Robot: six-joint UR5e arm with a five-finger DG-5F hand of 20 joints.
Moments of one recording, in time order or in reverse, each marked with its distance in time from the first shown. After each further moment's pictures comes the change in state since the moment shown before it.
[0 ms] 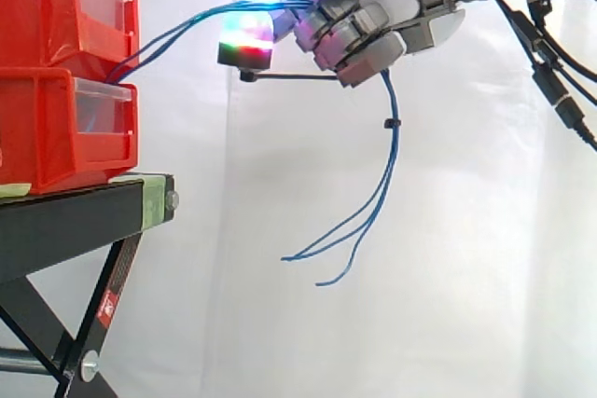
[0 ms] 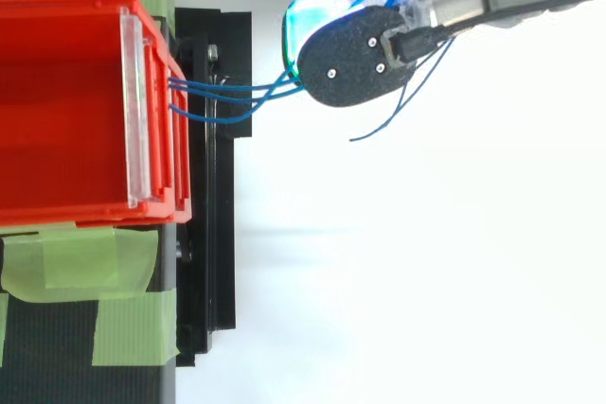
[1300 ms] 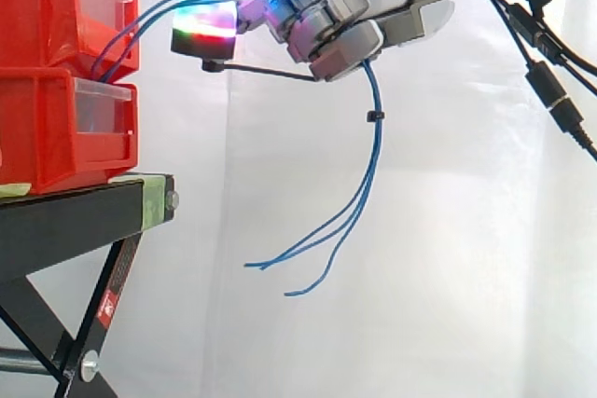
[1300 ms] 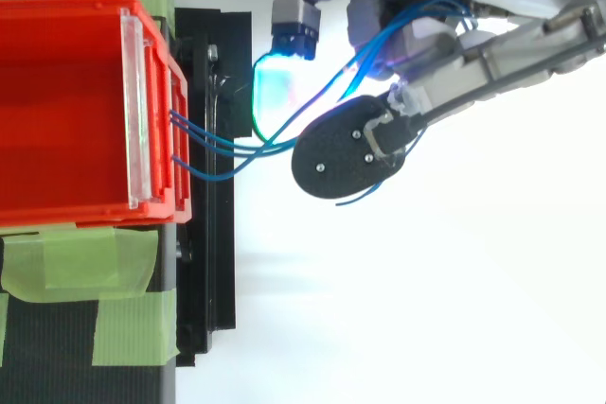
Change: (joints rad) arm 0.011 0.001 0.007 -0.016 -0.135 0.125
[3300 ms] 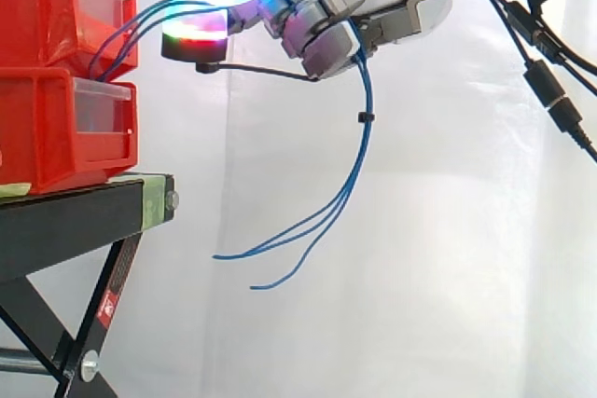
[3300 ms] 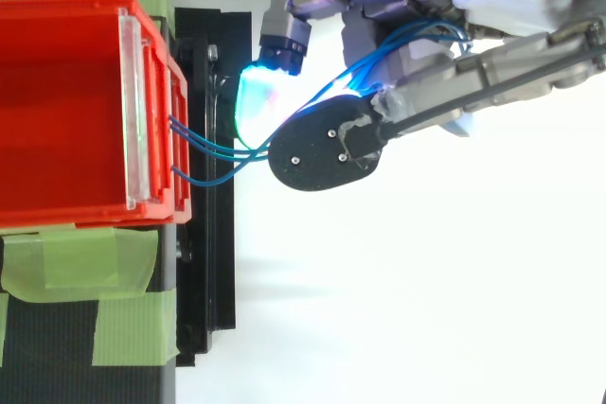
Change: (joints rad) arm 0.008 0.000 0.000 0.008 0.000 0.027
